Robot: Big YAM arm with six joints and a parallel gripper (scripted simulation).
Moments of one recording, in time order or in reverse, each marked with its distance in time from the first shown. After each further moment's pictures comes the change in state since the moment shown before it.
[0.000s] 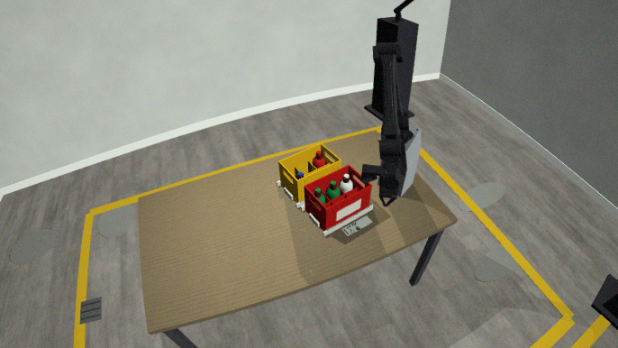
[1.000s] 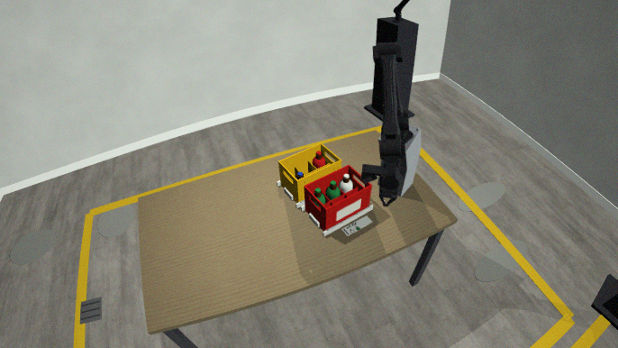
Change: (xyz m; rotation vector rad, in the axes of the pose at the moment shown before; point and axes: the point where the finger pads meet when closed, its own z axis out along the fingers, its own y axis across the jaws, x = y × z) arm 0.000 0.000 0.000 0.000 0.000 0.000
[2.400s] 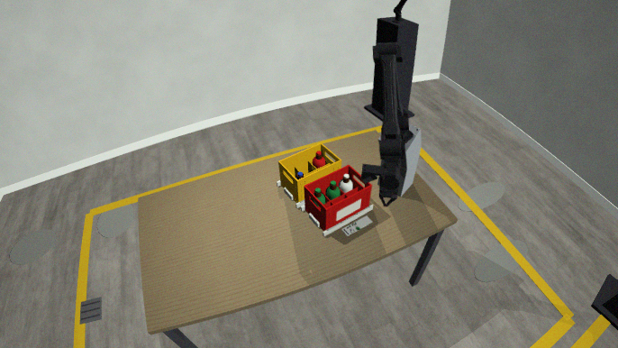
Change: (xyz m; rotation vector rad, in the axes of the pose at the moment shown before) arm 0.000 0.000 0.000 -0.001 0.000 0.000
